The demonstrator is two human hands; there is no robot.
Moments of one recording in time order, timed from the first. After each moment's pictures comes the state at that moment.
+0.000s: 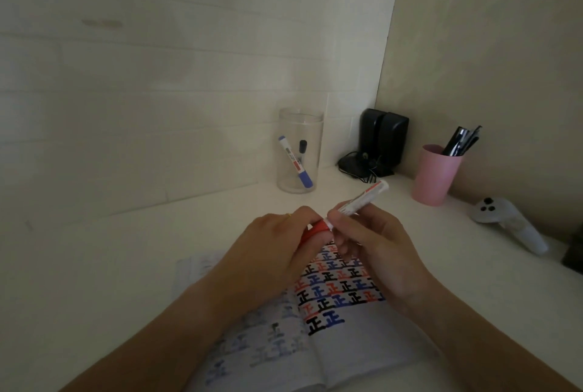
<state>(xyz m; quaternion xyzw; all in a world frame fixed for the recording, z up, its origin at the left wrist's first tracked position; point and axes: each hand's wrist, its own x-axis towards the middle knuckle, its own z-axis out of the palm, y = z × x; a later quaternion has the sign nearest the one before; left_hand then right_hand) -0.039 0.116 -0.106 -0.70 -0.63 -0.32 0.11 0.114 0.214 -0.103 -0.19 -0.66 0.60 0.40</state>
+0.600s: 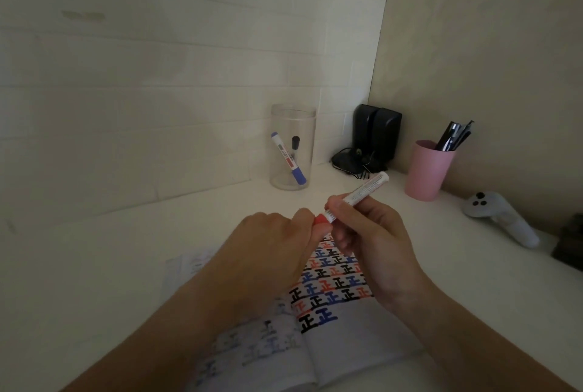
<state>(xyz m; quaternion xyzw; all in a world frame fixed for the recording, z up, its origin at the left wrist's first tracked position) -0.034 0.114 -0.097 -0.69 -0.69 -0.21 0.07 0.112 0.205 -0.099 -0.19 -0.62 0.61 0.45</state>
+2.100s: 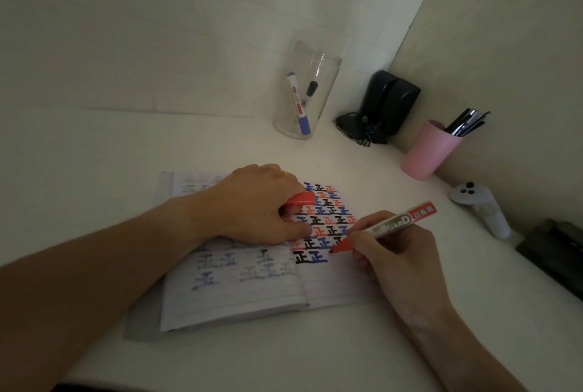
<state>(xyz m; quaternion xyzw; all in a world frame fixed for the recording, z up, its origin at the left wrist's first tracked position) -0.053 0.114 -0.129 -0.75 -0.64 -0.19 0.03 0.166 0.168 -0.129 -0.37 -0.74 0.41 0.39</state>
